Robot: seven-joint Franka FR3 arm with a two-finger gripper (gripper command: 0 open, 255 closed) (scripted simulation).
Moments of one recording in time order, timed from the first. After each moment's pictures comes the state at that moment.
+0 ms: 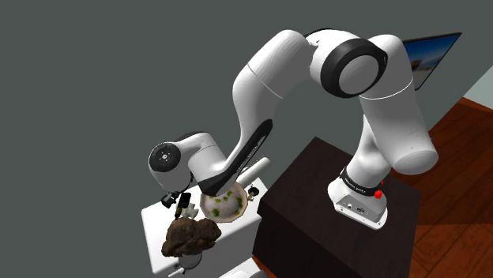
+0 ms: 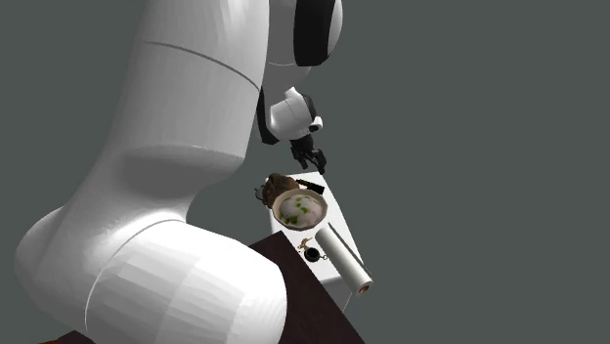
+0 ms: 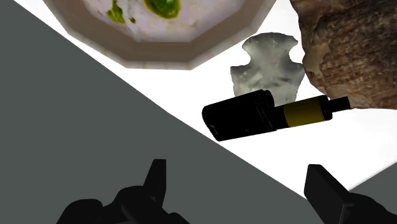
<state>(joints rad) 0.63 0.68 0.18 -1.83 -0.73 2.43 1.16</state>
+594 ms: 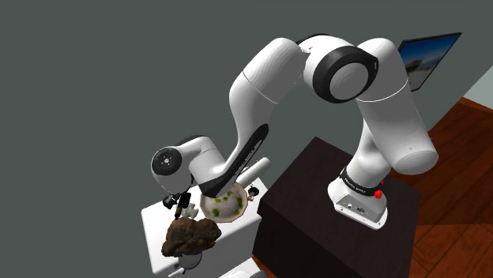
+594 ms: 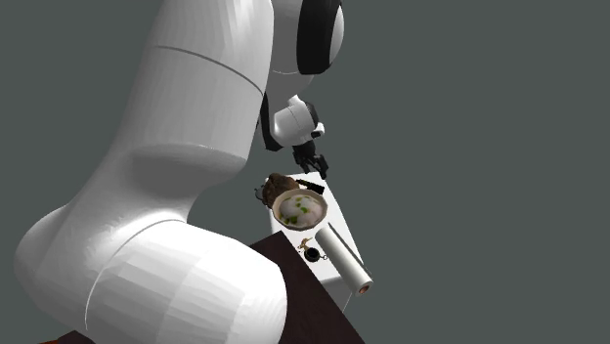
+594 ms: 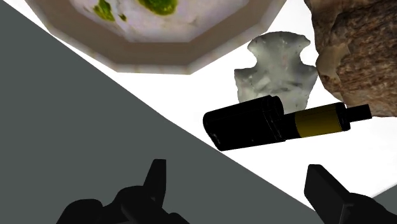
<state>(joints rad) 0.64 0.73 0.16 -1.81 -0.75 2.46 1.17</state>
